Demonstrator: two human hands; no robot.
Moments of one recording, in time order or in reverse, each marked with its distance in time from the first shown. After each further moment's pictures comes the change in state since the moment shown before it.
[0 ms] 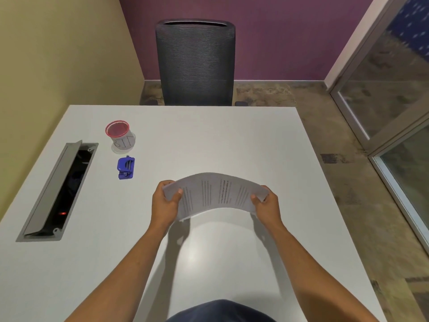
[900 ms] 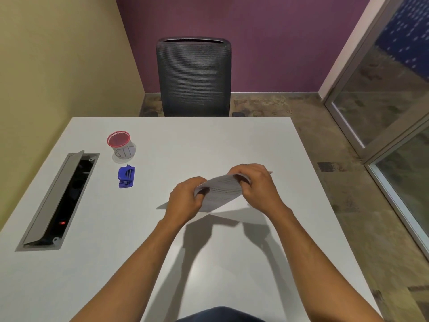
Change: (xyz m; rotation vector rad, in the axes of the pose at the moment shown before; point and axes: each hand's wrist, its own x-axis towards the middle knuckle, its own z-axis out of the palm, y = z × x) left_hand -0.010 0.068 0.033 0.559 -0.218 0.523; right_hand -0.015 -0.125 0.005 -0.530 -0.162 -0.769
